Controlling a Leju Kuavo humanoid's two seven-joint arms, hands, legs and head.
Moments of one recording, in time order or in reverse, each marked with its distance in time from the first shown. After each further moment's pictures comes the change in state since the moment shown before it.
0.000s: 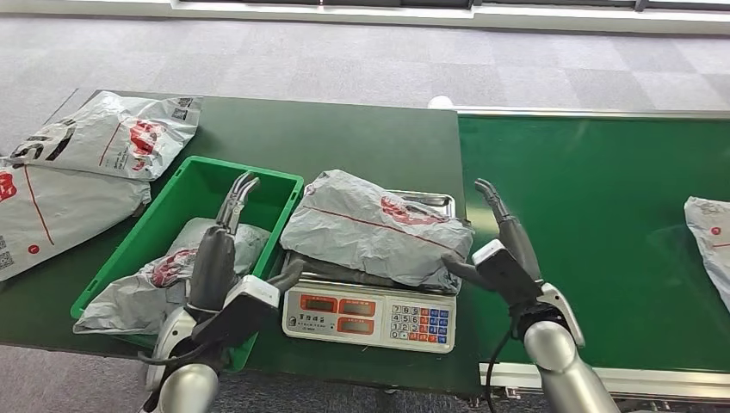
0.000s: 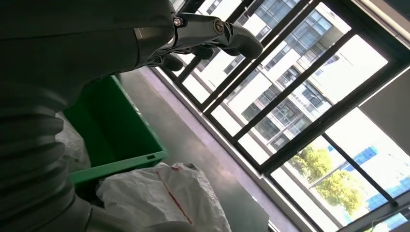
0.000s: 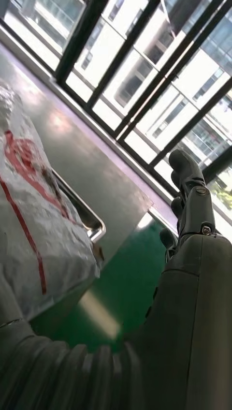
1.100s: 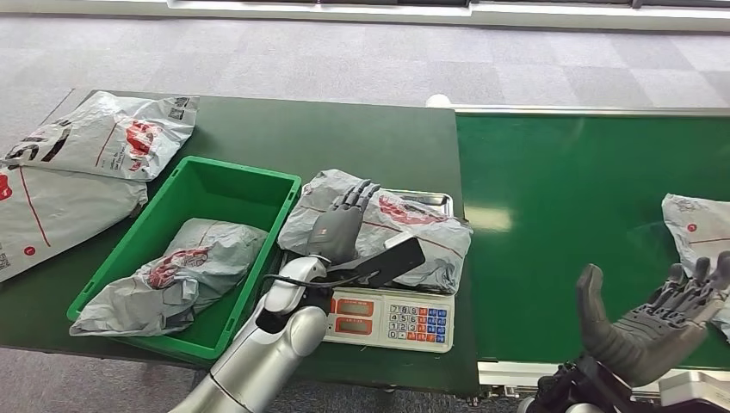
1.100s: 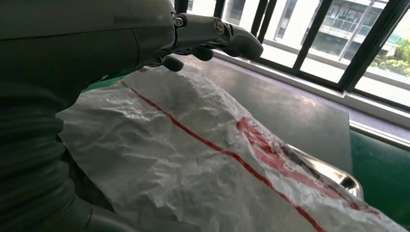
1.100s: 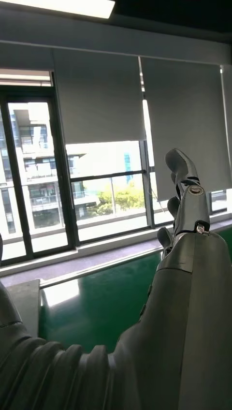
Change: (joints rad) left arm -0.388 -0.201 -0.211 0.680 -0.224 -0.073 0.338; right arm 0.345 0.257 -0.120 -0.474 -0.433 -0.629 -0.375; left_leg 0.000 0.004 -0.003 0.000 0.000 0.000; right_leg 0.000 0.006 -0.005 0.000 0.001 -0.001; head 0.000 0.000
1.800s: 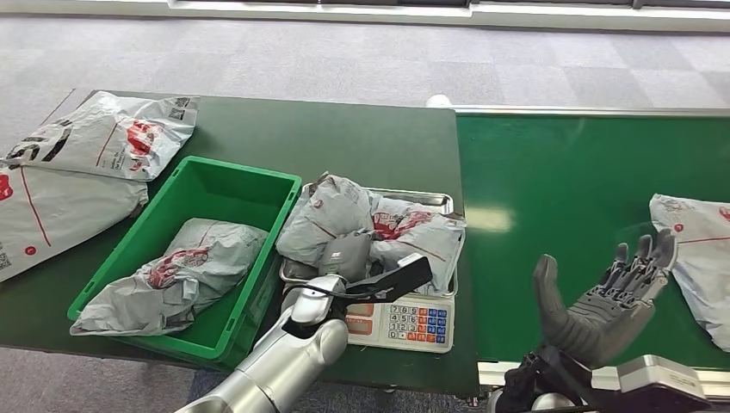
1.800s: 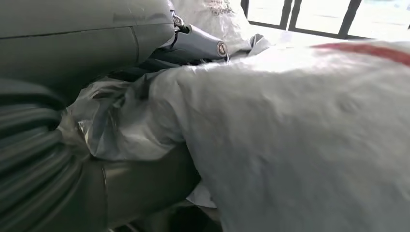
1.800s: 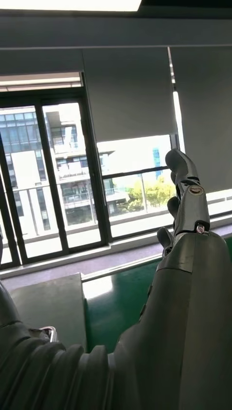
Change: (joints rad) left arm -0.058 -0.071 -0.020 0.352 -0.016 0.098 0.098; right arm -0.047 0.009 0.128 0.042 -0.009 0.001 0.000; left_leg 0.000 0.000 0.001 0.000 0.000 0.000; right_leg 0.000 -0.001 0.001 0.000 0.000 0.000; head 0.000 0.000
